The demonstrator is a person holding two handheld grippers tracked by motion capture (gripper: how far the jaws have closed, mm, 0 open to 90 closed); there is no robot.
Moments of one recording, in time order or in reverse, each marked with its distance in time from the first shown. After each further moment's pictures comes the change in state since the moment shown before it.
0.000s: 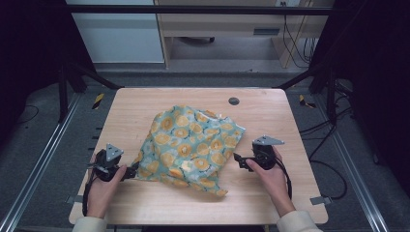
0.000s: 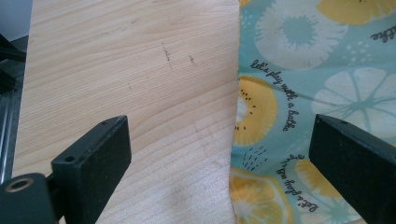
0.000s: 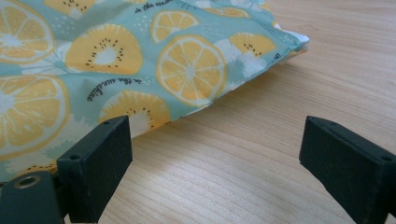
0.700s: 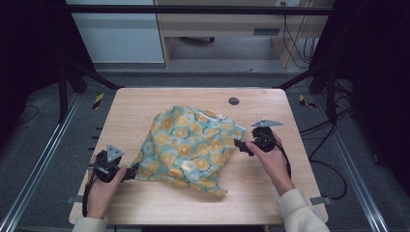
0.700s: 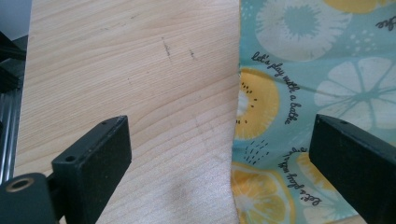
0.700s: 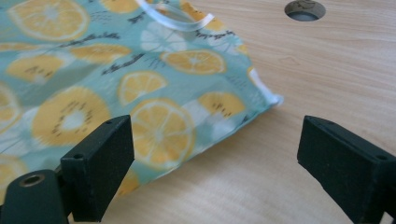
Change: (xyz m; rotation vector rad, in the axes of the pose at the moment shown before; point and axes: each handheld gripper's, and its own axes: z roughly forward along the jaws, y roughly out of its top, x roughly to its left) left arm -0.001 -0.002 0.001 0.018 0.009 0.020; right arm -0.021 0.049 0.015 0.045 -0.006 0.004
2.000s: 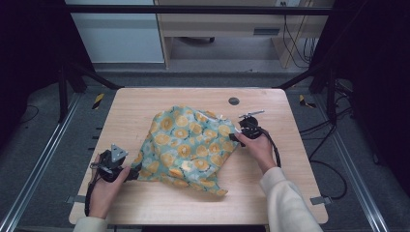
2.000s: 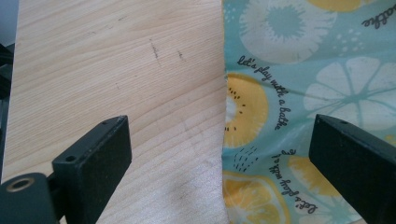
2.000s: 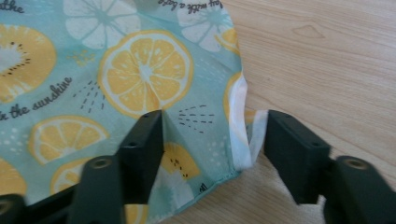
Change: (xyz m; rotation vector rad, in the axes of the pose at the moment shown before) left arm -0.006 0.003 0.004 0.008 -0.013 0.032; right arm -0.011 0.017 0.067 0.205 -0.037 0.038
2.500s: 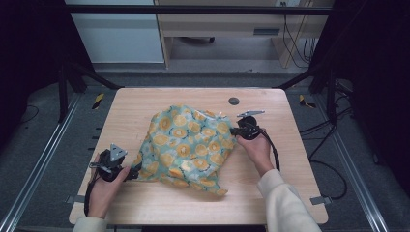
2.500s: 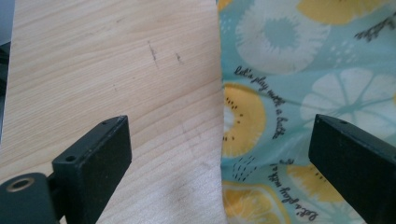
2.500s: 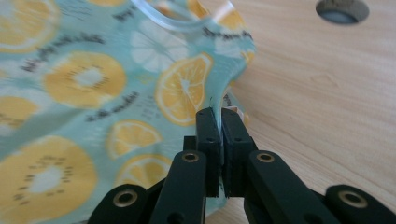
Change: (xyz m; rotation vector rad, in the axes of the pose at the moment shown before) left arm 0.002 0.002 -0.002 -0.020 -0.023 -0.016; right arm 0.018 0.005 -0.020 -0.131 0.045 -0.065
